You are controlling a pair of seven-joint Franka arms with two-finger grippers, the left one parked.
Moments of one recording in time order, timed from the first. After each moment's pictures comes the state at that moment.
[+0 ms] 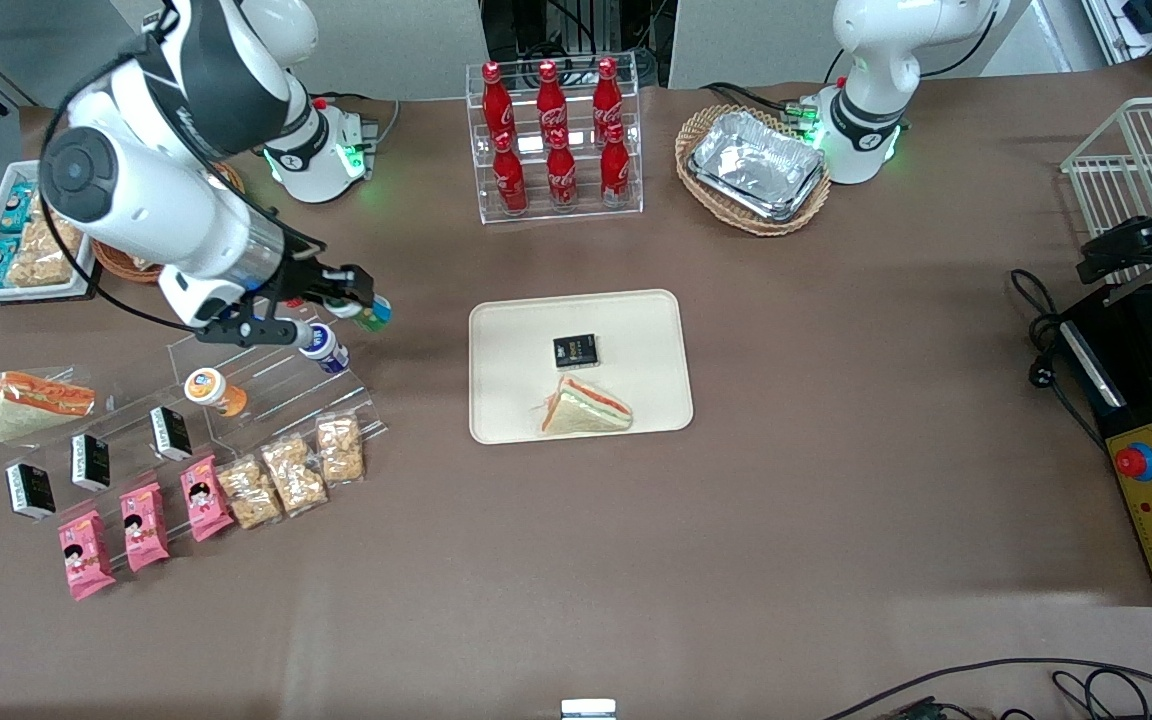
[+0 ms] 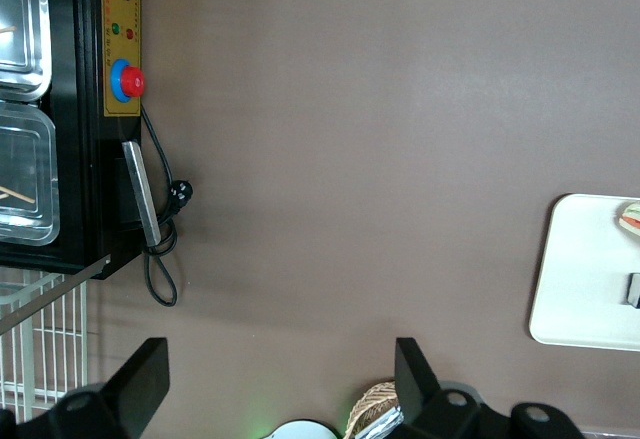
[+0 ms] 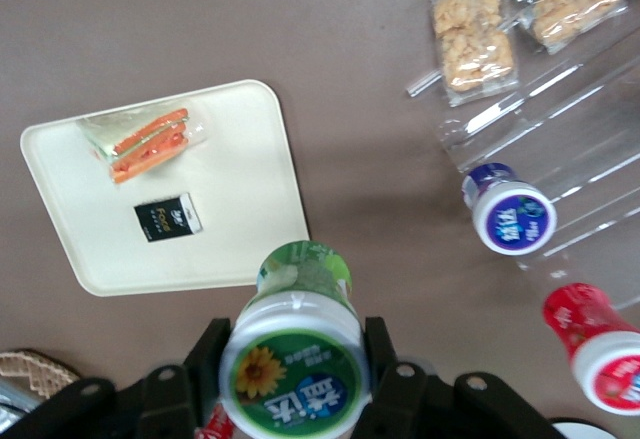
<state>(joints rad) 0.16 -0.03 0.17 -1.92 0.27 1.79 0.40</state>
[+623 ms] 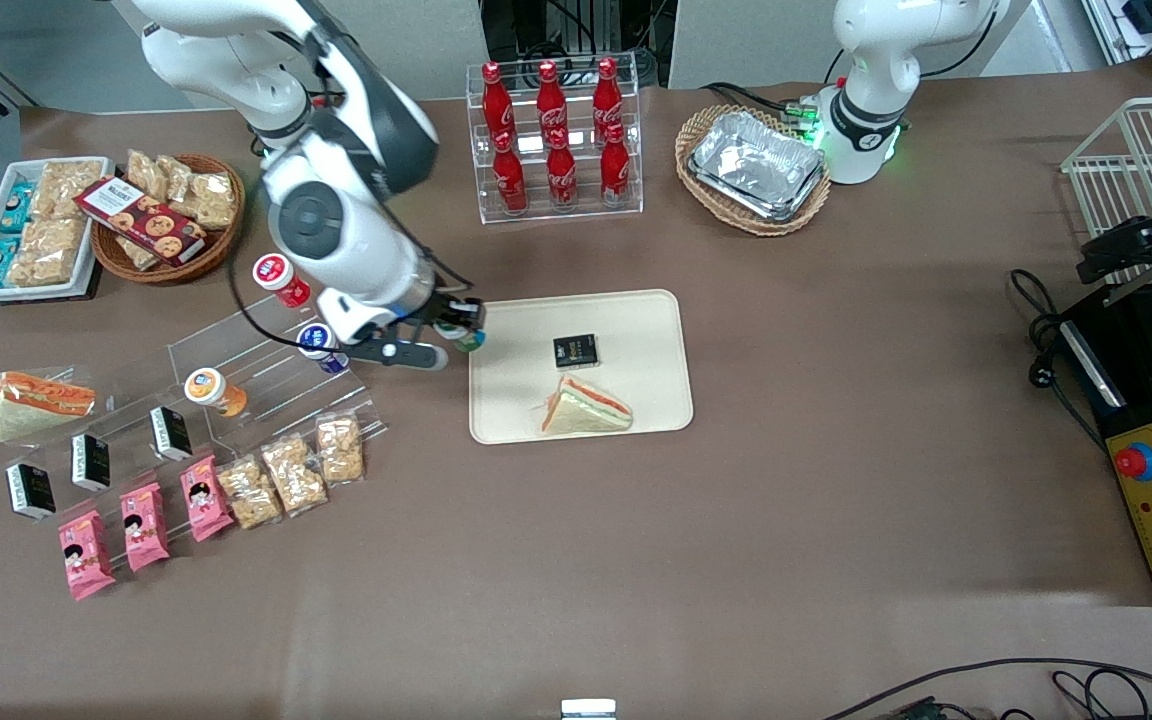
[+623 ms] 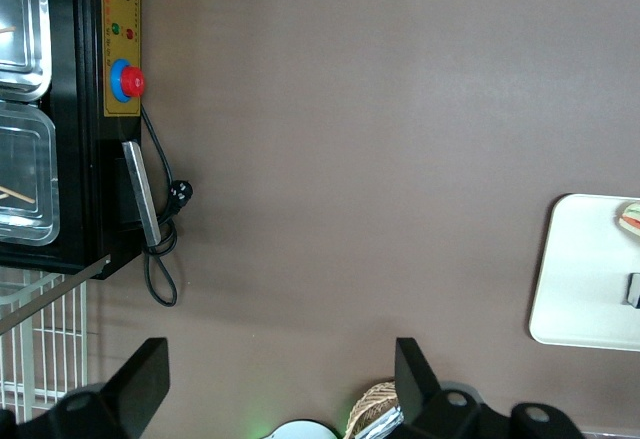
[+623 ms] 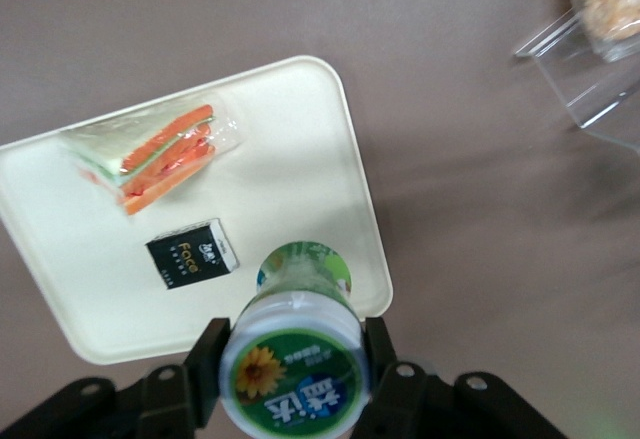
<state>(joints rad) 0.39 0.17 0.19 -1.95 0.19 2.06 0.71</state>
